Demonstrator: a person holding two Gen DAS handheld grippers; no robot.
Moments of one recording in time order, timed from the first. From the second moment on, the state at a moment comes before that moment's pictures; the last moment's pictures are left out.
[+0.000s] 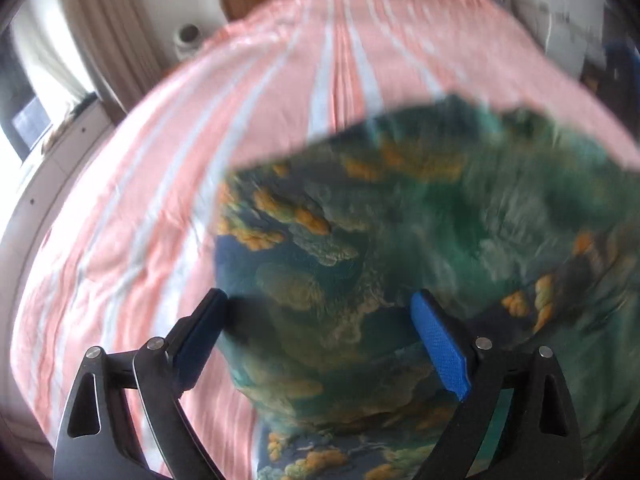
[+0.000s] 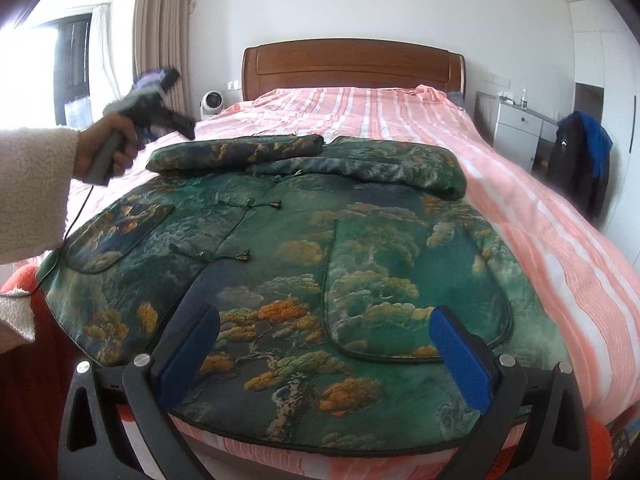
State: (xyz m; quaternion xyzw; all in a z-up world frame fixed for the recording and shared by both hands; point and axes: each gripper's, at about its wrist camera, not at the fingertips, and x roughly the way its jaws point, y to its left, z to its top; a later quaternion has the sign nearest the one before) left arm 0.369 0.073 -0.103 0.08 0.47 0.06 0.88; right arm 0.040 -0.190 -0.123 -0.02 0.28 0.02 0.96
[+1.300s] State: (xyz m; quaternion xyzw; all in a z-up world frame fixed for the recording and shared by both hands) left arm 0.190 0.115 -0.044 0.01 0.40 0.04 0.91; right arm 0.045 -0.159 -0.127 -0.04 0.31 0.06 0.95
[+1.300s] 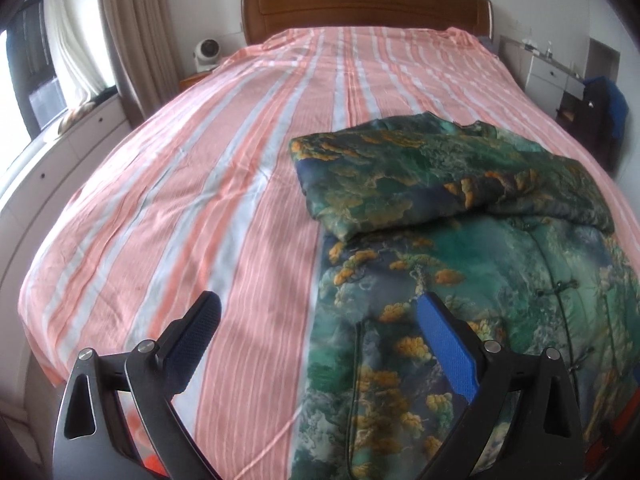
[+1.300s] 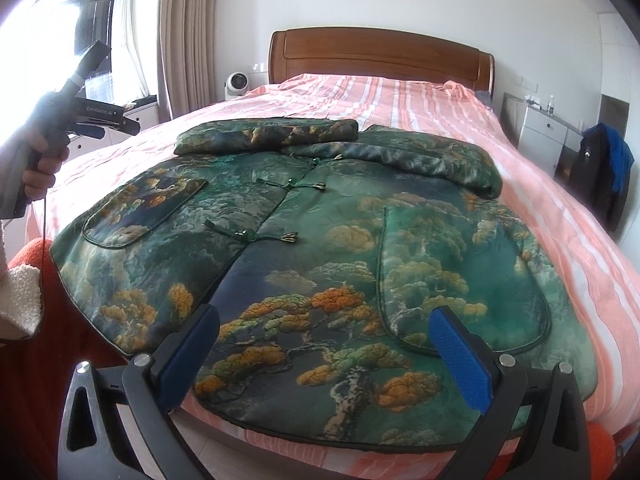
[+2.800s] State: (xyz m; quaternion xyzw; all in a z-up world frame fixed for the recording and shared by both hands) left arm 0.130 0.116 -0.036 -0.05 0.38 0.05 0.92; right arm 0.183 -0.193 -0.060 0.05 0.36 0.09 0.93
